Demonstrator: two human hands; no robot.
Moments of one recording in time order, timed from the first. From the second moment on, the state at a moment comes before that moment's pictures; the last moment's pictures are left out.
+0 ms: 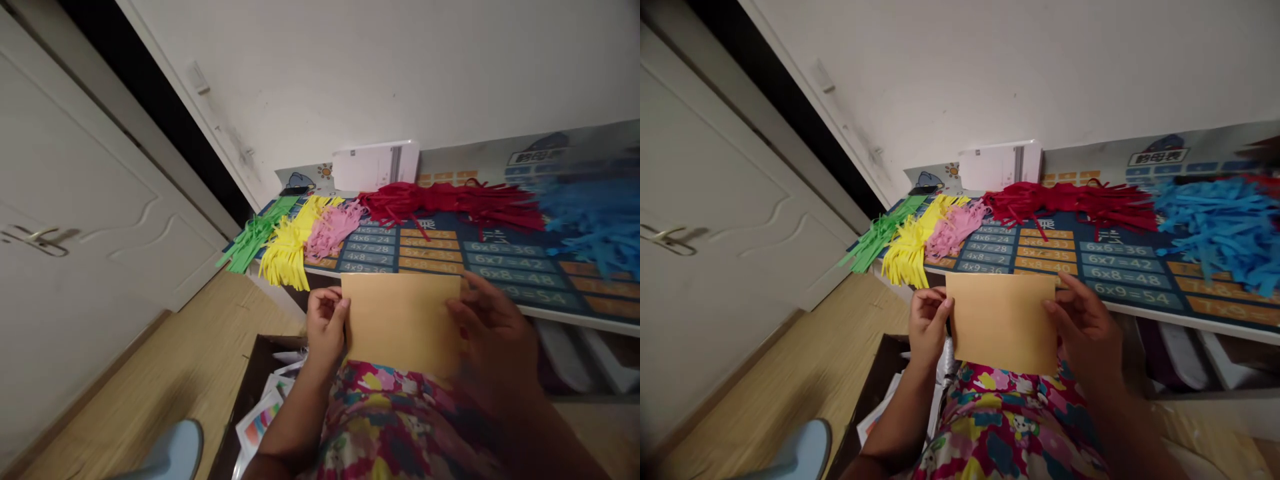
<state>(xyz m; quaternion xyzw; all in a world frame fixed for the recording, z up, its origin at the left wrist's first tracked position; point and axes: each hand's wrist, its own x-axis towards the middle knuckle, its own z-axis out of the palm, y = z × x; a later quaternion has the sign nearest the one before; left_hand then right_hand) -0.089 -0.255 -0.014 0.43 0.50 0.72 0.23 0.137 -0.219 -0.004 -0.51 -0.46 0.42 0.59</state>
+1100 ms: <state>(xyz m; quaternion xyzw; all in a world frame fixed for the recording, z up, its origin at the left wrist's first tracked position) -0.094 -0.268 0.022 0.57 0.54 0.58 0.21 0.164 -0.218 0.001 -0.55 -0.60 0.32 0.49</state>
